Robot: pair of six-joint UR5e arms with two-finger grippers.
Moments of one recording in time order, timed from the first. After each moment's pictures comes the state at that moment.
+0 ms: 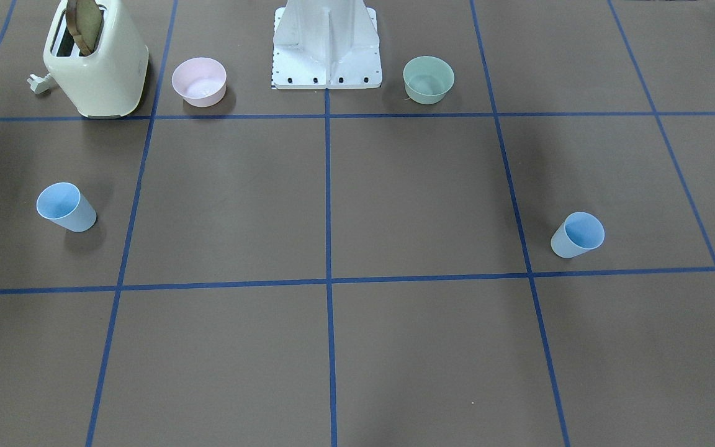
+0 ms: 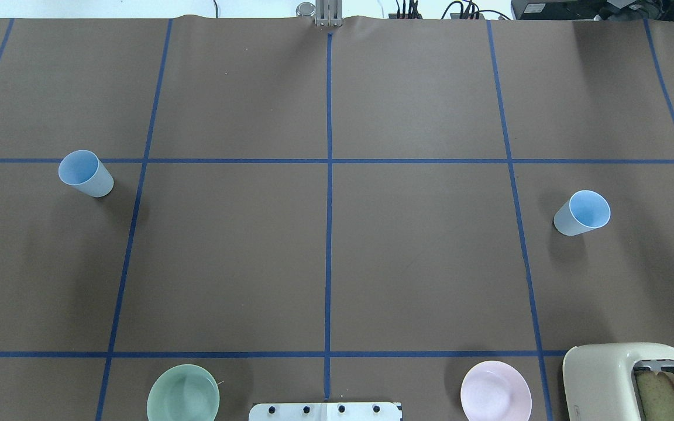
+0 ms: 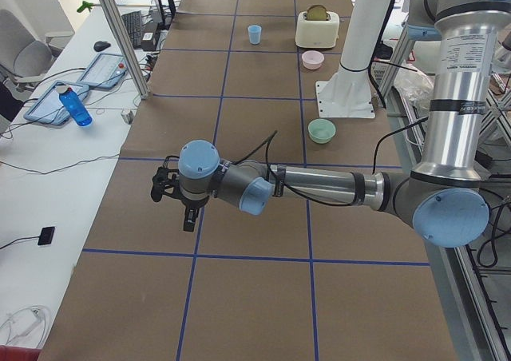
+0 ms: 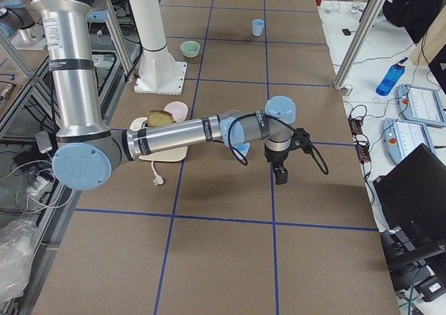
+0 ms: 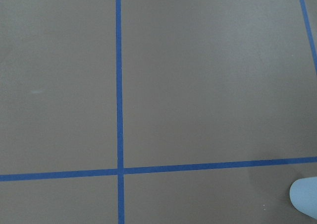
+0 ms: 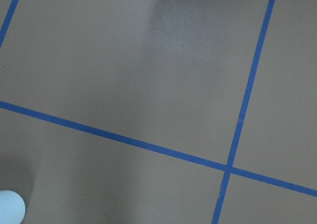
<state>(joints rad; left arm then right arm) -1.55 -1.63 -1.58 -1.93 -2.43 -0.29 1.41 -1.47 1.70 -1.51 2.26 0.03</state>
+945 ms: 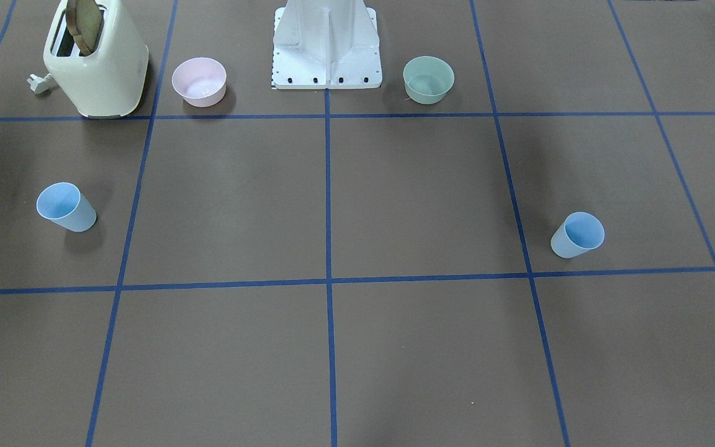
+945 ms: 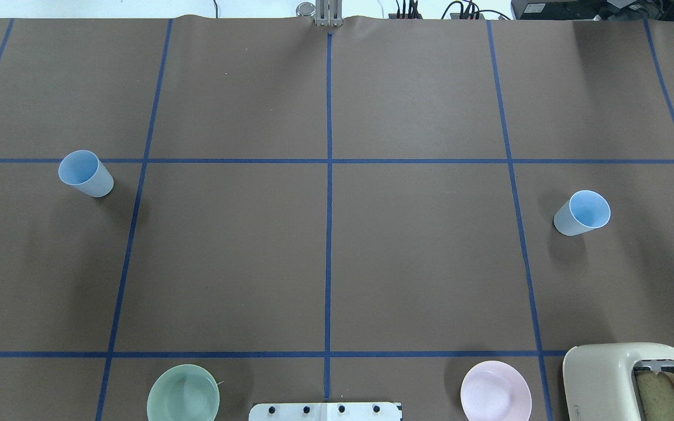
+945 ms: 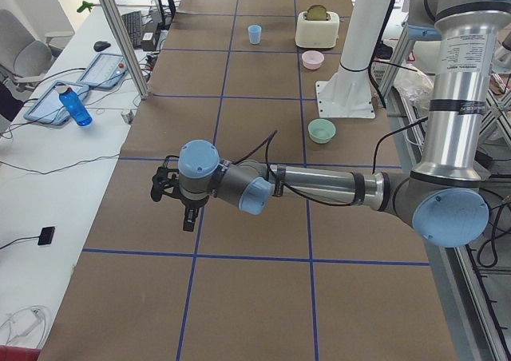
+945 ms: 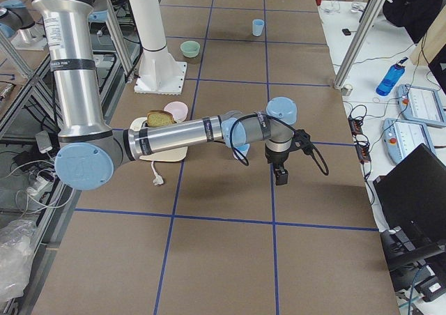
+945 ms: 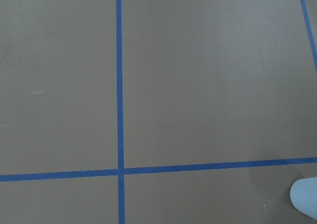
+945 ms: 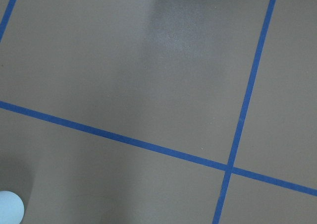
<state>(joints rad) -1.55 -1.63 -1.58 -1.93 -2.43 -0.29 1.40 -1.46 1.68 -1.51 2.25 0.05</state>
